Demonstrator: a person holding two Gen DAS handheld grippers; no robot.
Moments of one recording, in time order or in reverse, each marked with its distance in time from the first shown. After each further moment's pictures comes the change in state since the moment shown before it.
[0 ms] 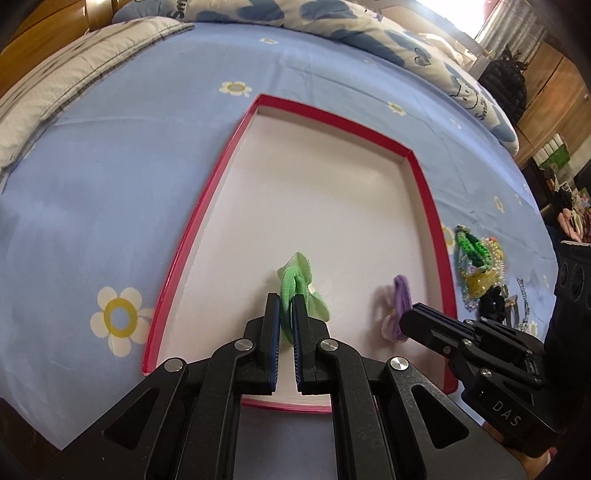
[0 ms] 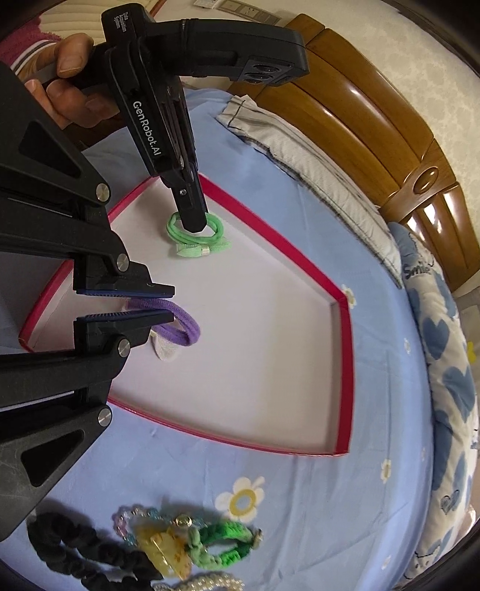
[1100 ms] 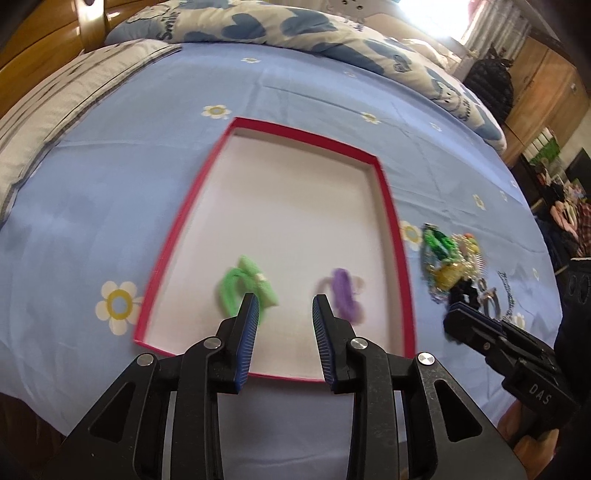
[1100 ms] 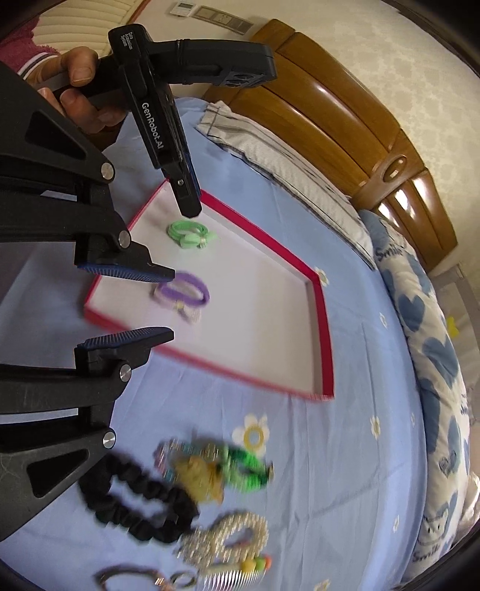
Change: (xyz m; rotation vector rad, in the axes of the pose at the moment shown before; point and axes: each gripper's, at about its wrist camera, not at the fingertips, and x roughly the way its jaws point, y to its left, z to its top) left arm -0.039 -0.035 -0.008 0.050 -0.050 -0.021; right arm -0.077 -0.030 -0.021 0.094 -0.113 -0.025
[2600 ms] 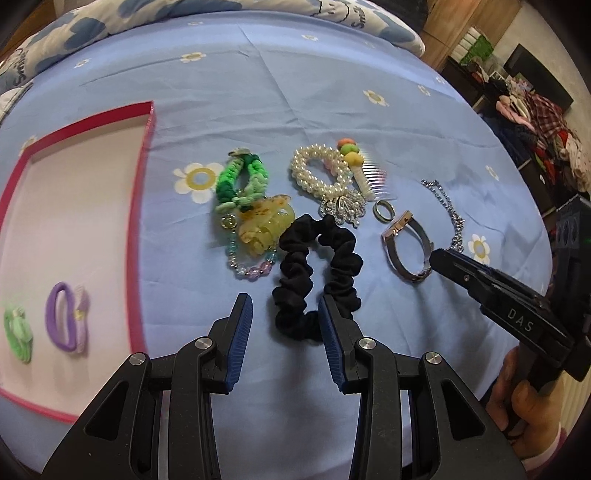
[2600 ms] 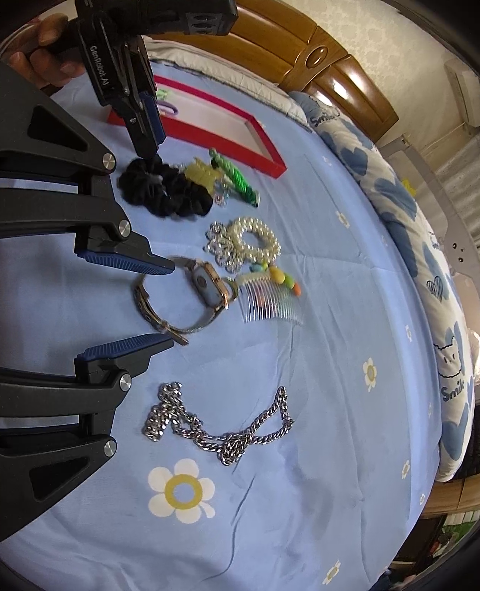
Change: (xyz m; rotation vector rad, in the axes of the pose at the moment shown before) left arm 0.078 -0.188 -0.024 0.319 0.188 -0.144; right arm -0.090 -0.172 -0.038 0.274 -0.086 -0.343
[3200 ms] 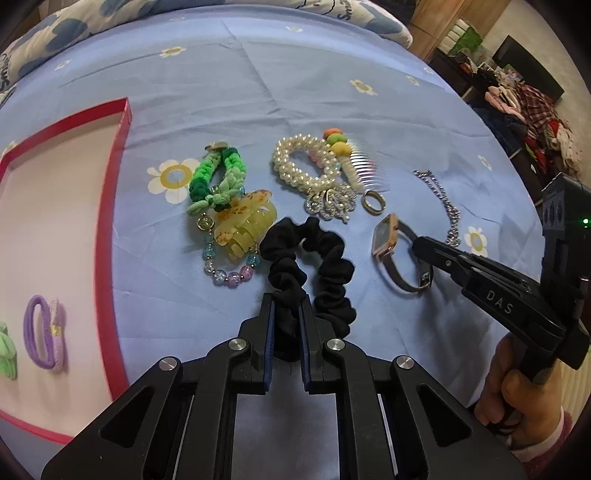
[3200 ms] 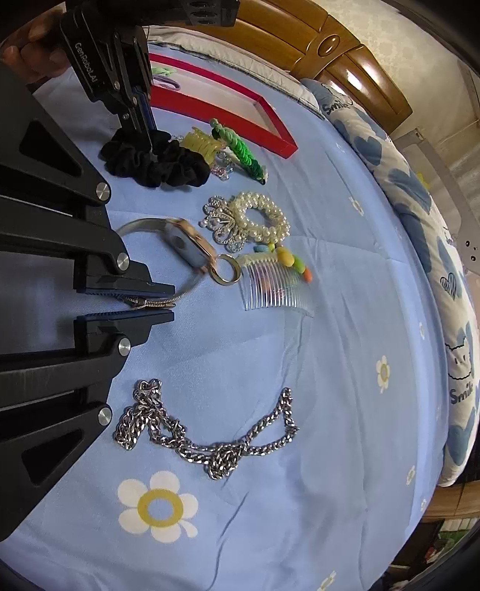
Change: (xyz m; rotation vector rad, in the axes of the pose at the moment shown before) left arm 0.005 -0.002 0.000 0.032 0.005 -0.045; right arm 0.014 -0.002 0.004 -0.024 0.023 -0.022
